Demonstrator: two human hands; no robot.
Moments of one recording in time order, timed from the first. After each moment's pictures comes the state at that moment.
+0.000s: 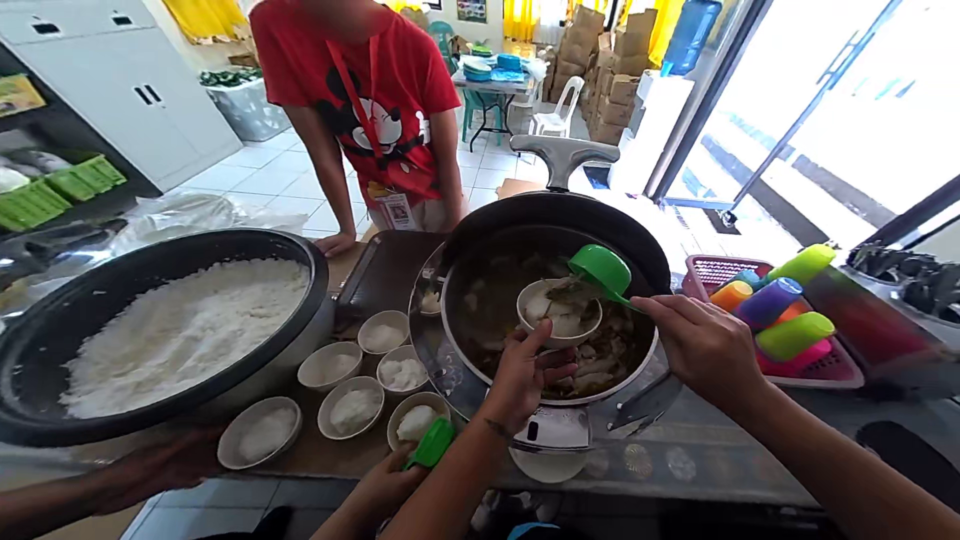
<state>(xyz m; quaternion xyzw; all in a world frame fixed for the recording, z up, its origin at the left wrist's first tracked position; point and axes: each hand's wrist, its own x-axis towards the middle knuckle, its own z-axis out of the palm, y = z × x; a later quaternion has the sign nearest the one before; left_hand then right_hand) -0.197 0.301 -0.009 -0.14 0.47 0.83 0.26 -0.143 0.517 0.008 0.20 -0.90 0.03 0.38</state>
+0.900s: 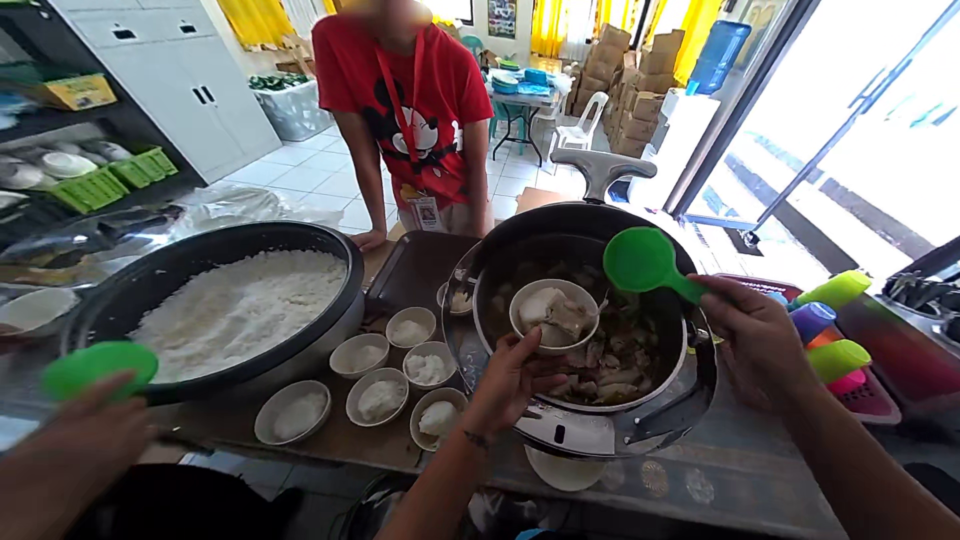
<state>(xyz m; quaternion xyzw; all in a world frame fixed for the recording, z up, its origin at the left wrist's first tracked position) -0.194 0.244 -0.007 -0.10 0.46 0.85 0.24 -0.166 0.534 0.024 0.02 -0.82 0.54 0.21</state>
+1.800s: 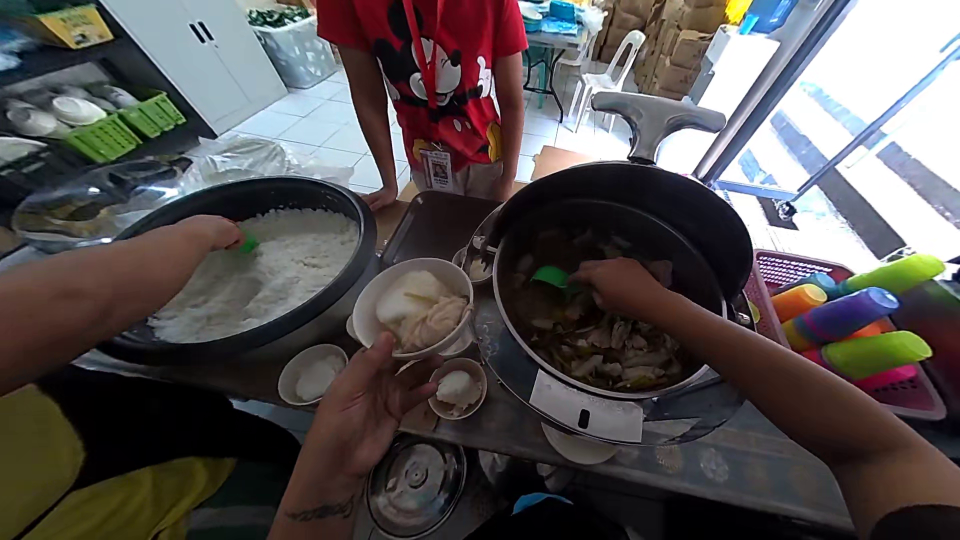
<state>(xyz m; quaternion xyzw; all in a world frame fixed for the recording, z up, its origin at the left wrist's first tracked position) -0.167 0.108 -0.010 -0.15 0.50 0.85 0.05 -0.287 0.427 -0.005 0.26 -0.96 0.05 -0.08</state>
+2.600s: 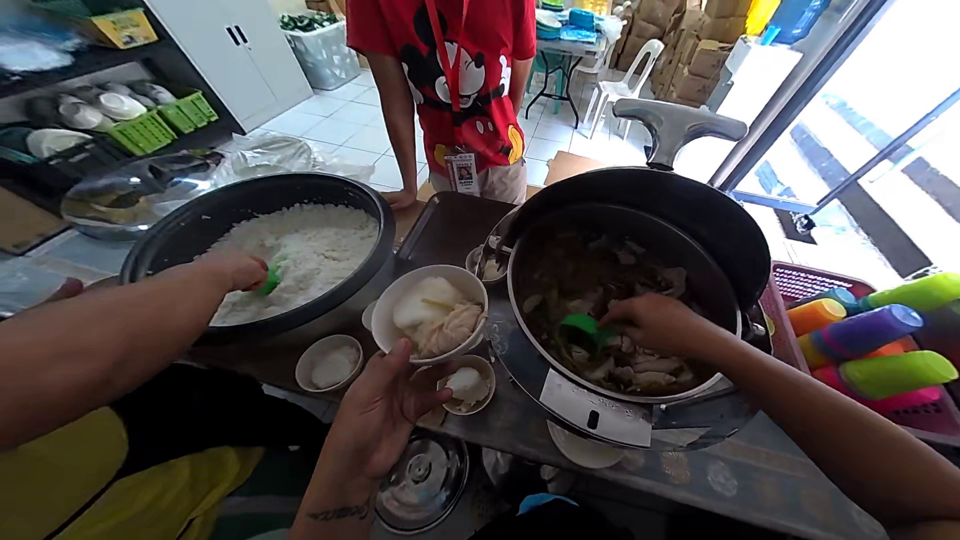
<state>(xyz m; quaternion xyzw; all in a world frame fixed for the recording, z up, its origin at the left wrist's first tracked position) -0.154 0.108 -0.014 -0.16 0.49 0.85 0.04 -0.243 0.433 0.015 0.17 -0.95 0.11 -0.22</state>
